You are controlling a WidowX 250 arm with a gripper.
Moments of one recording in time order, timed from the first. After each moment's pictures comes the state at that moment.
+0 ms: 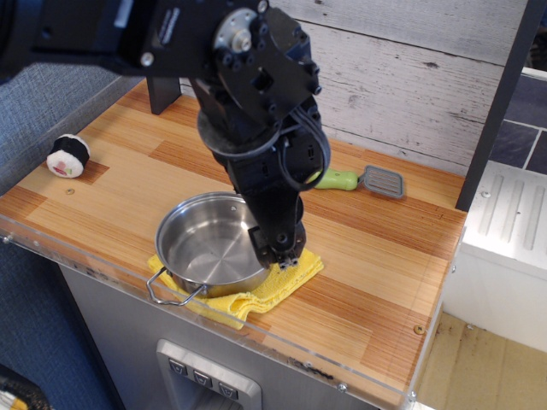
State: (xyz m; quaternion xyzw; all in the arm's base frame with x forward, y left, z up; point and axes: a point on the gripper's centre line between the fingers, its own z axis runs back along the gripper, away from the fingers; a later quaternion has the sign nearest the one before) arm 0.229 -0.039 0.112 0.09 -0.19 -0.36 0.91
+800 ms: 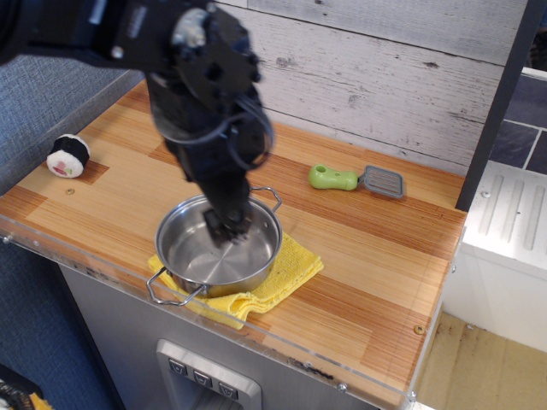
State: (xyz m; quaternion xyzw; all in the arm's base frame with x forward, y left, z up) arm 0.236 0.012 0.100 0.13 -0.17 -0.30 0.93
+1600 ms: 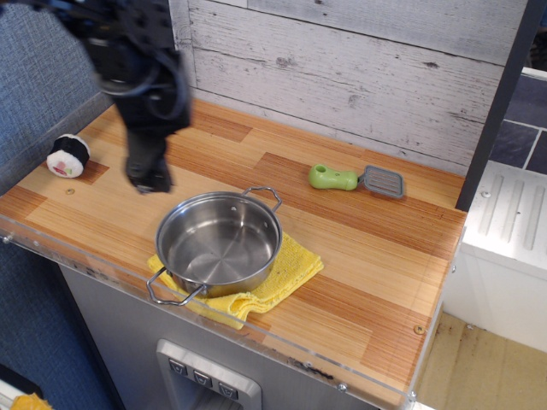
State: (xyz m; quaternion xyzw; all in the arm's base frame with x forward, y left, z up) arm 0.266 0.094 0.083 0.16 -0.12 -0.49 0.85
